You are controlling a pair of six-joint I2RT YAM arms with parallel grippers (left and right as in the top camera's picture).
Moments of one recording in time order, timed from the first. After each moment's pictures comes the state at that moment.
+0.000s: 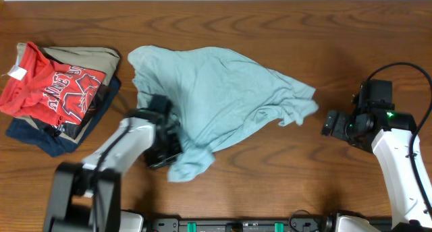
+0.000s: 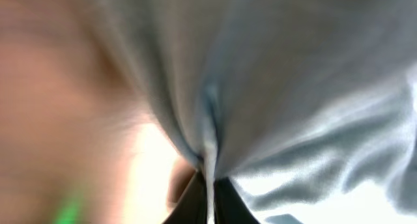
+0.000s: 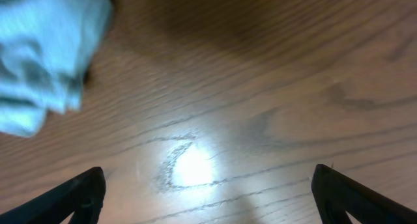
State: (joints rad) left arm -0.20 1.55 0.76 -0.91 0.20 -0.58; right arm -0.14 1.31 0.89 -0.92 0.02 0.26
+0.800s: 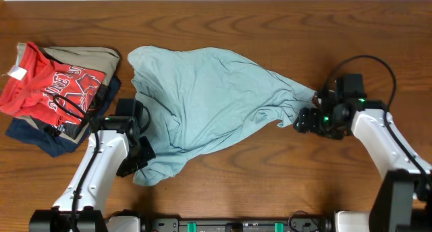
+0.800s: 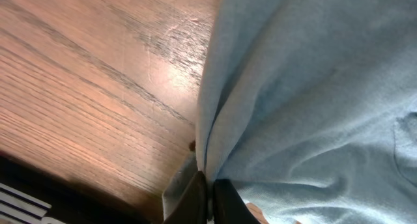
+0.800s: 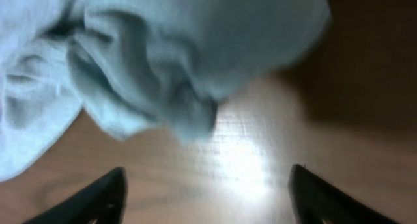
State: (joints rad) left arm -0.03 1.36 0.76 -1.07 -0.09 -0.54; right arm -0.02 1.56 0.88 -0.70 -0.27 0.15
